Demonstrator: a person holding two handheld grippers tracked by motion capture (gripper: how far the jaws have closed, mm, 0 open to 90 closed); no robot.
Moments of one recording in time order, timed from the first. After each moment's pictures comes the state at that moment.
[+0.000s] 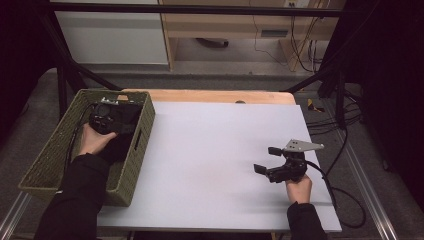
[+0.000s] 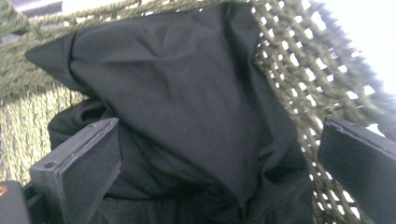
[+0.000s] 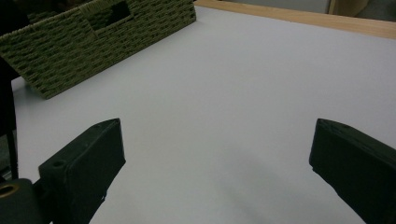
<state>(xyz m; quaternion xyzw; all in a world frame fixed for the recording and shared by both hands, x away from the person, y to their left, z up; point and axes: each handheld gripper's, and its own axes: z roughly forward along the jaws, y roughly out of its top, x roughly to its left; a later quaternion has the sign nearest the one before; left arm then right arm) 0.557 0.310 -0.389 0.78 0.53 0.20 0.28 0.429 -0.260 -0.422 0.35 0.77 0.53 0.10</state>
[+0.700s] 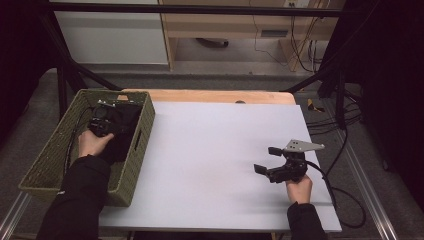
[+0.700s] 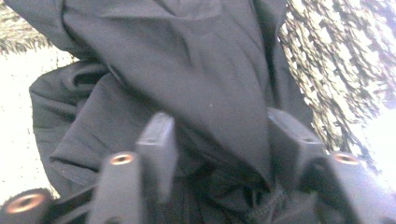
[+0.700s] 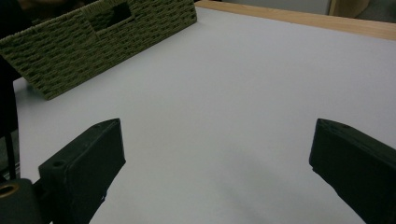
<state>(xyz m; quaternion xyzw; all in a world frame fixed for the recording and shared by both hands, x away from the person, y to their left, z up) 0.561 0.321 -0.402 0.77 0.56 0.15 0.27 0.428 -0.261 -0.421 0.35 0.77 0.53 0.10</state>
